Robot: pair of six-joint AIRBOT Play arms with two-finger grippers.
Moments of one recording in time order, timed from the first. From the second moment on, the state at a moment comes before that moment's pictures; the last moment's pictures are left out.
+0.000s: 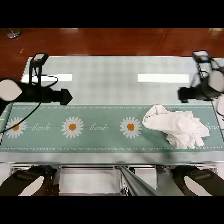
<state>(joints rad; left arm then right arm) -0.19 -0.96 0.92 1.33 -1.04 -1.52 0.16 -1.01 1.08 -1.86 1.34 1.81</state>
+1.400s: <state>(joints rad) -0.09 -0.38 0.61 1.17 -1.08 -1.55 0.00 -0.77 1.57 -1.30 1.20 1.60</state>
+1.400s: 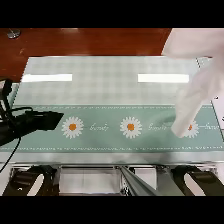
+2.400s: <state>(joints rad) -0.09 -0.56 0.58 1.13 -1.02 -1.55 0.75 -1.34 1.14 -1.02 0.85 1.64</state>
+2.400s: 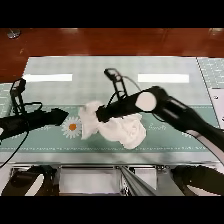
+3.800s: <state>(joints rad) -0.18 -0.93 0.31 0.71 -0.84 -1.35 -0.12 -0.60 0.26 -0.91 1.21 1.52</state>
